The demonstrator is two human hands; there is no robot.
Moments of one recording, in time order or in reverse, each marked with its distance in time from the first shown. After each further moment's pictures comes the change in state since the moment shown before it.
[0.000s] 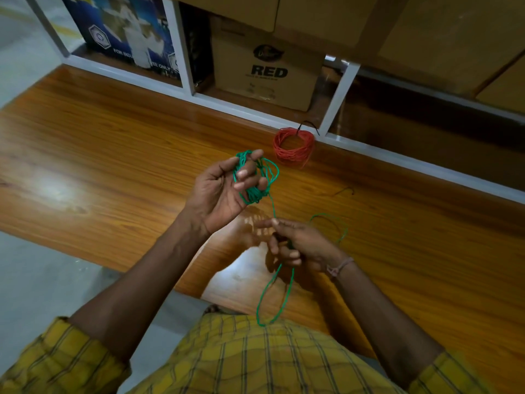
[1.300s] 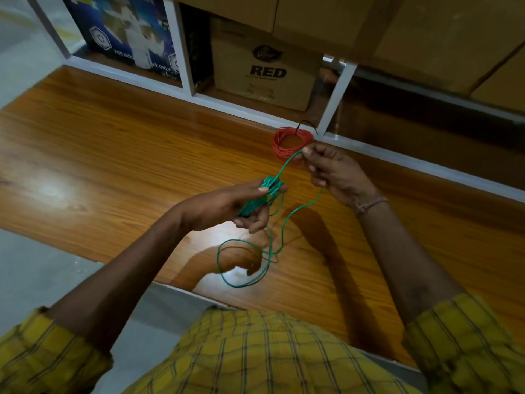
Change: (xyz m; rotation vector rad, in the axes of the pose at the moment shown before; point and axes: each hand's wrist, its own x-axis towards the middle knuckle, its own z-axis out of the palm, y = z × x) left_hand -0.019 0.002 0.017 1.076 -0.126 -0.336; right_hand 0.003 -0.107 -0.059 -0.126 0.199 -0.448
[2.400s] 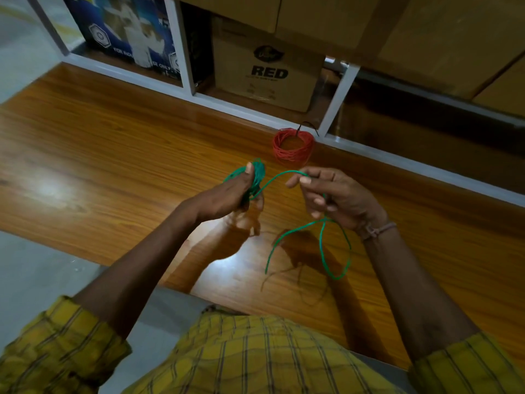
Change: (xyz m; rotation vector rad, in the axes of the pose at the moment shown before) left_hand 0.018 -0.012 -0.025 0.457 0.398 -0.173; right_hand -0.038 -0.005 0.008 0.123 -0.331 0.059
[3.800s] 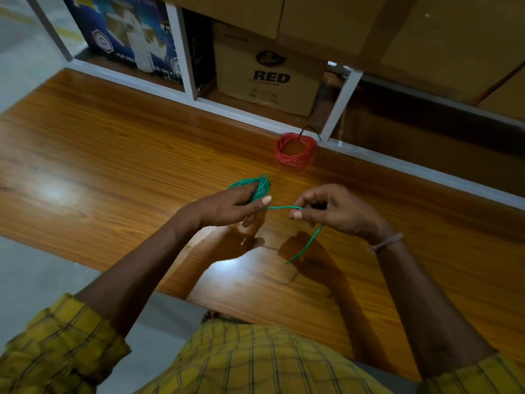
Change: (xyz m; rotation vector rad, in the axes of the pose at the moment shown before) left_hand 0.007 -0.004 -0.005 0.280 -0.104 0.069; right_hand -0.001 0.000 -0.008 -0.801 -0.005 0.062
